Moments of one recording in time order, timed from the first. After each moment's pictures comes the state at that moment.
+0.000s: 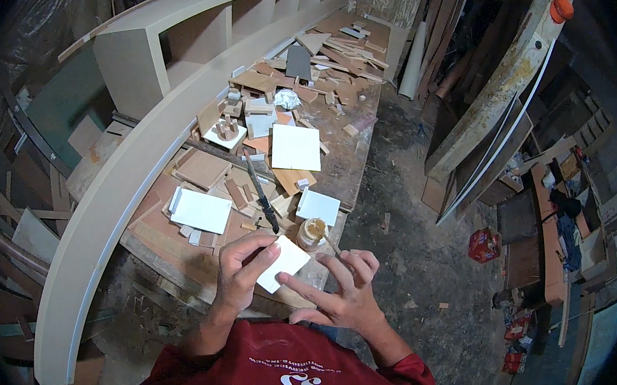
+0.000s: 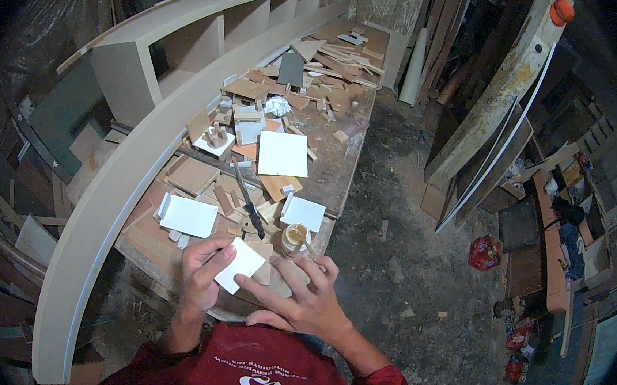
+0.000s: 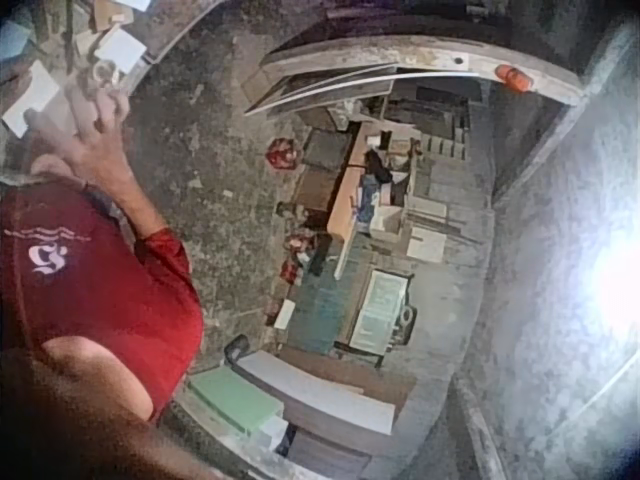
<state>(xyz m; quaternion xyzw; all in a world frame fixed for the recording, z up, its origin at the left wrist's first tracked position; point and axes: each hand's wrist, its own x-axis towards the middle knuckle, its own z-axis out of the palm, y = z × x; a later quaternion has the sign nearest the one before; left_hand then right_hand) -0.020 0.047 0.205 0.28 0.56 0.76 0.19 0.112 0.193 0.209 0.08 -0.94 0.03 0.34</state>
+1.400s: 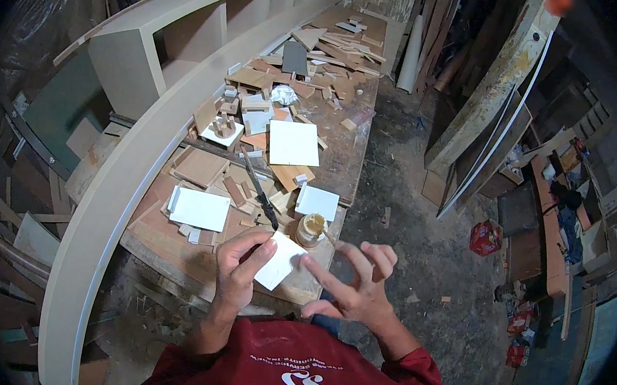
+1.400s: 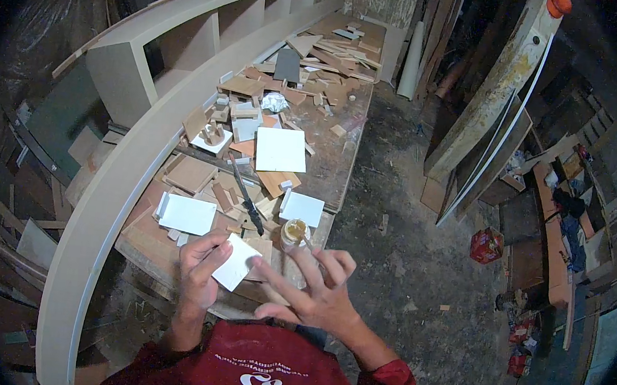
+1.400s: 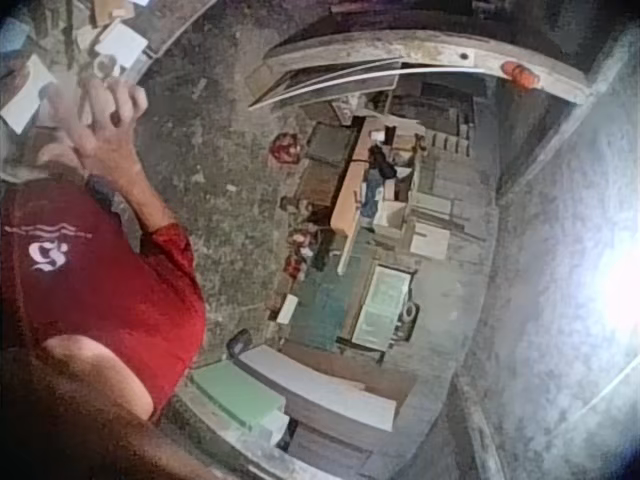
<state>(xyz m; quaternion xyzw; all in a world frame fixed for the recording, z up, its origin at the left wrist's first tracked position) -0.021 0.045 0.200 0.27 0.57 0.76 0.18 0.116 0.201 0.216 0.05 -0.92 -0.01 0.38</state>
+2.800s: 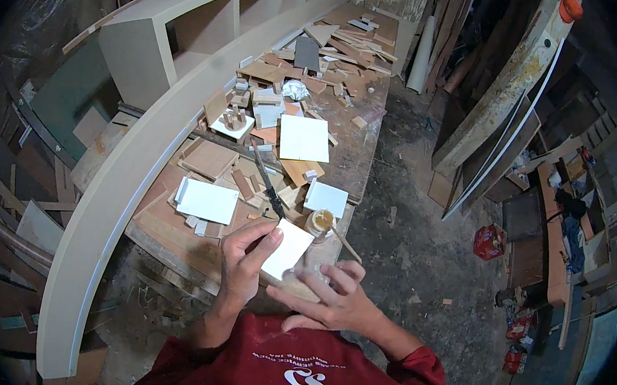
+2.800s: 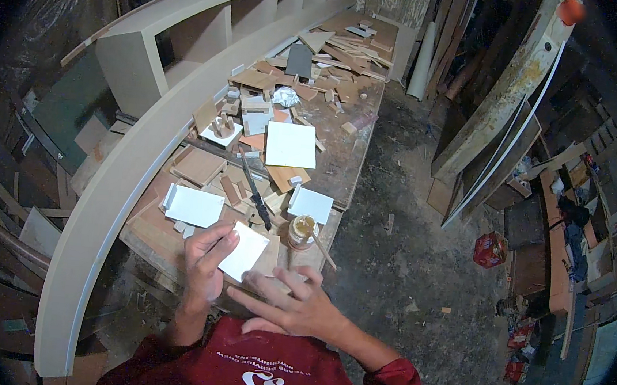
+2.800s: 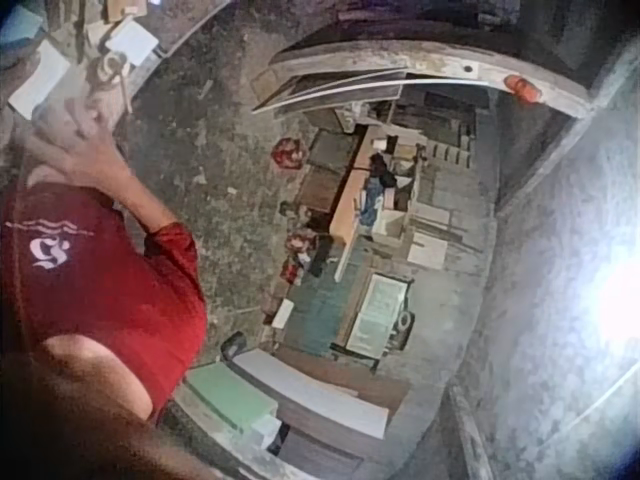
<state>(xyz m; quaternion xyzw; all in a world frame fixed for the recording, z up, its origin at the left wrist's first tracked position) -0.024 0.046 0.196 0.24 0.59 0.76 0.15 0.109 0.179 0.194 0.19 -0.92 0.01 0.34</state>
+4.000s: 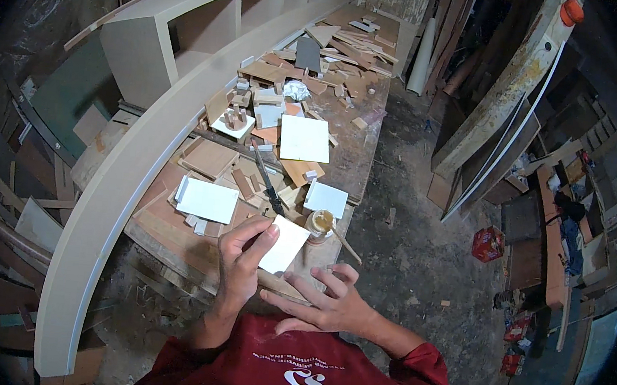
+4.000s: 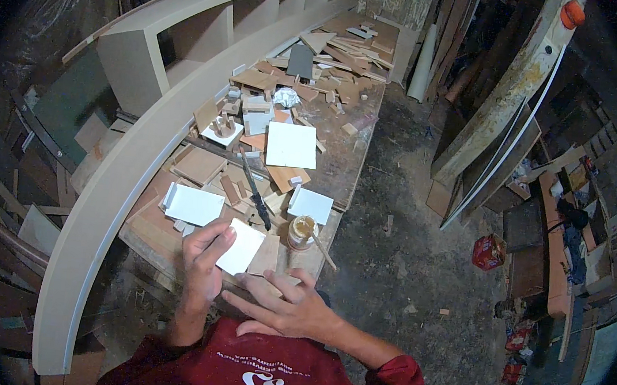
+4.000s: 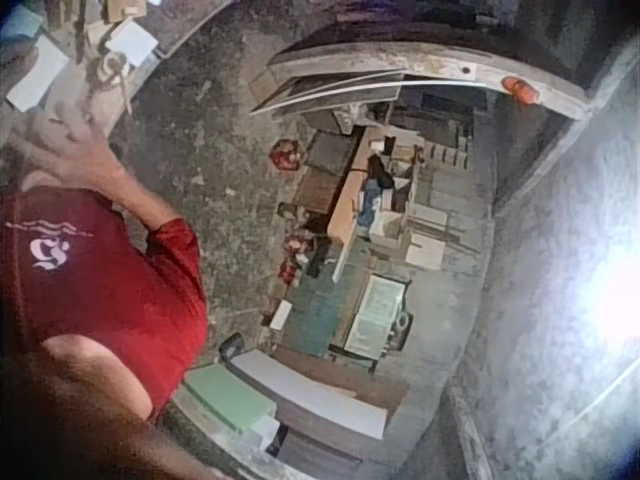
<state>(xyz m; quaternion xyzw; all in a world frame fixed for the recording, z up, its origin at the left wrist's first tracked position) -0.022 0.045 0.202 0.21 0.58 0.78 0.15 0.106 0.172 0.189 0.20 -0.92 0.01 0.35</state>
